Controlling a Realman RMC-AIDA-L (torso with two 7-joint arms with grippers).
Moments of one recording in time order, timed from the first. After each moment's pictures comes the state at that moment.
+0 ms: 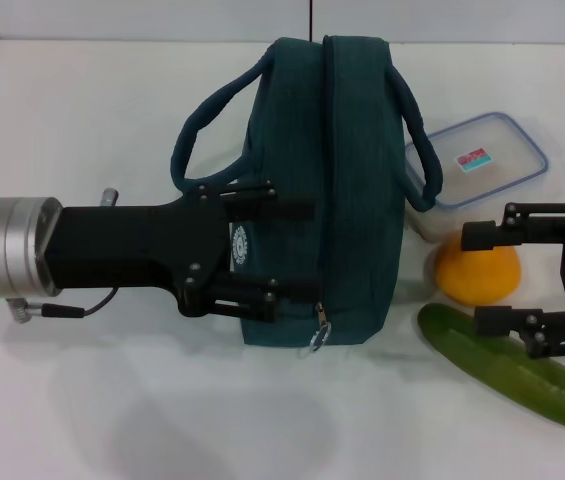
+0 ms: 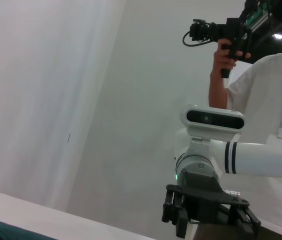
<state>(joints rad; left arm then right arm) -0.45 -2.08 0.91 0.72 1.67 1.91 -1.41 0.38 2.01 -1.06 -0.97 -1.56 -1.90 1.39</state>
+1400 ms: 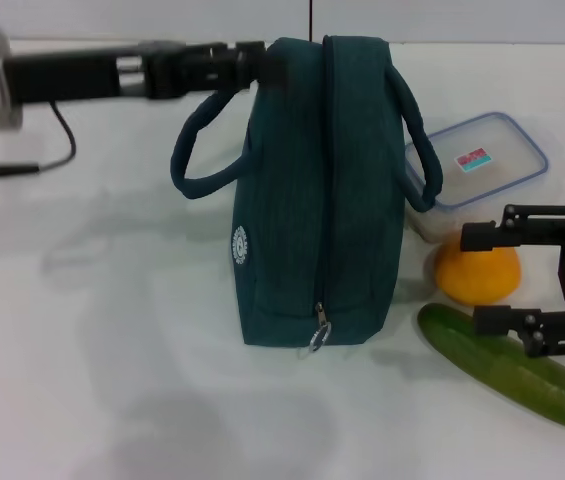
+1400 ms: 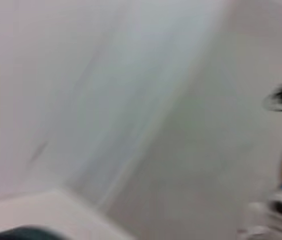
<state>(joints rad) -0.55 -2.02 0.83 0.91 1.65 1.75 -2.06 0.40 2.00 -1.05 -0.91 -1.57 -1.90 1.35</state>
